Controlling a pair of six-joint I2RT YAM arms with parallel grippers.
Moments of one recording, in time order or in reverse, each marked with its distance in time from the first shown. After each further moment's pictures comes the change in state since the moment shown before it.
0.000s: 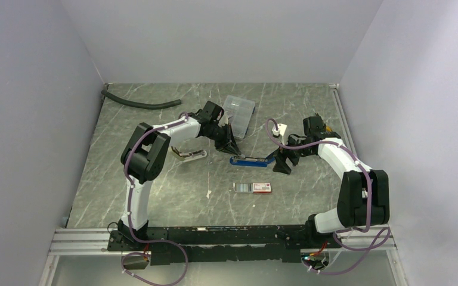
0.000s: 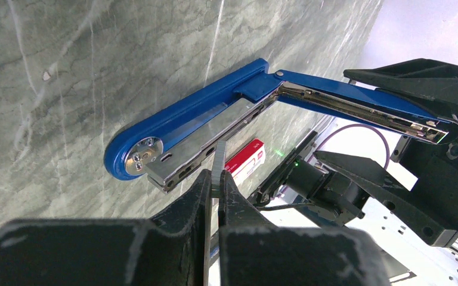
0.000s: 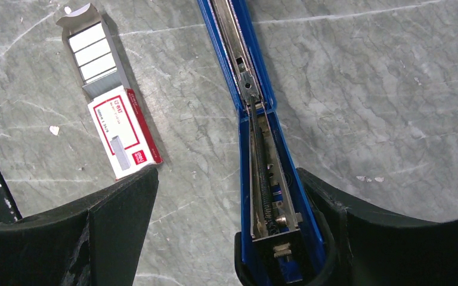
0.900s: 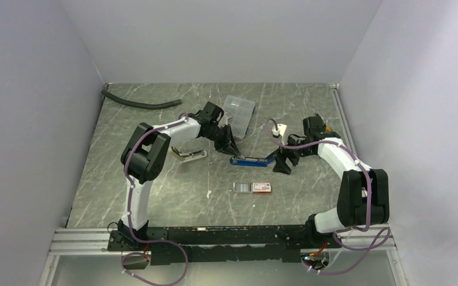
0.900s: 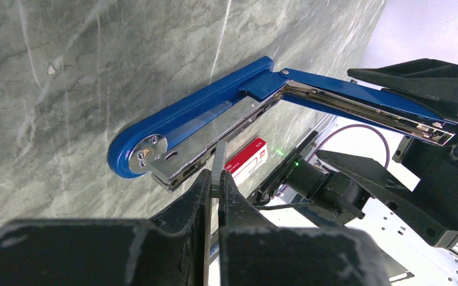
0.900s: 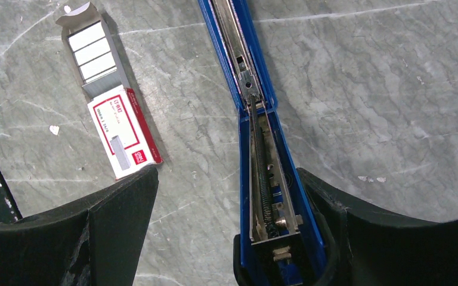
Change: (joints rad) left arm 0.000 0.000 -0.011 0.002 0.000 -0.008; right arm 0.000 0.006 0.000 0.000 0.000 0.000
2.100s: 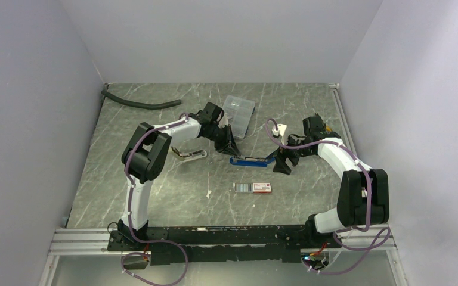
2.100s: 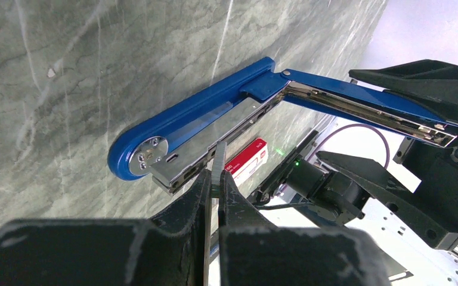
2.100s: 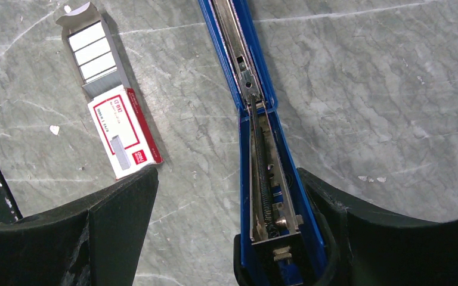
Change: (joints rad) left arm 0.000 0.010 0.005 -0.005 0.002 0.001; right arm 0.000 0.000 0.000 -0.001 0.000 0.000
